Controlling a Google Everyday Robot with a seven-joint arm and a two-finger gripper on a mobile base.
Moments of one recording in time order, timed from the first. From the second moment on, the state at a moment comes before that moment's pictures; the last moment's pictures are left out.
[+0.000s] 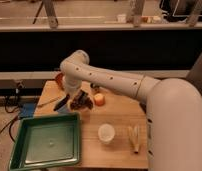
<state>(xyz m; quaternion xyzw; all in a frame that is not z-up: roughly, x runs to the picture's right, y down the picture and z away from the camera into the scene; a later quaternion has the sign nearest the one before) -0.163 0.025 0.782 -0.18 -0.23 -0.34 0.89</state>
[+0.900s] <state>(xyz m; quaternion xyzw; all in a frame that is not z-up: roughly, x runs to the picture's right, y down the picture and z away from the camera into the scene) -0.197 0.026 0.744 -0.19 -0.26 -0.38 0.87</state>
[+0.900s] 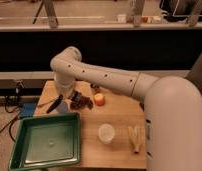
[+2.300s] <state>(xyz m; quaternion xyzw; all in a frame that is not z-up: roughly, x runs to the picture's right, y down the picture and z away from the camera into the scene) -0.217 0.017 0.719 -0.19 -0.50 -0.34 0.78</state>
